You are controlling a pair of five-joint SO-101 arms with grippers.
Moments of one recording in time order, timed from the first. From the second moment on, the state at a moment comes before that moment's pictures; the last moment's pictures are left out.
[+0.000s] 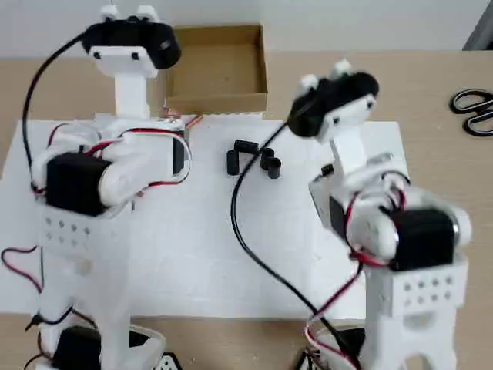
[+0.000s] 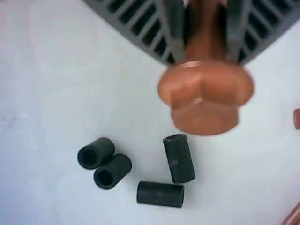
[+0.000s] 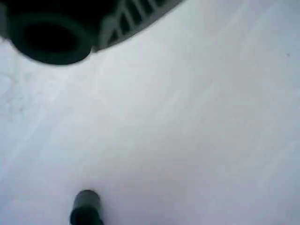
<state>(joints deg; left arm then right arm) 10.7 -18.3 -21.4 99.4 15.5 -12.0 -38.8 1.0 96.1 14.4</state>
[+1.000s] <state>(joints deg) 23.6 -31.5 13.0 60.1 17.7 -20.3 -102.6 78.9 47.7 3.3</state>
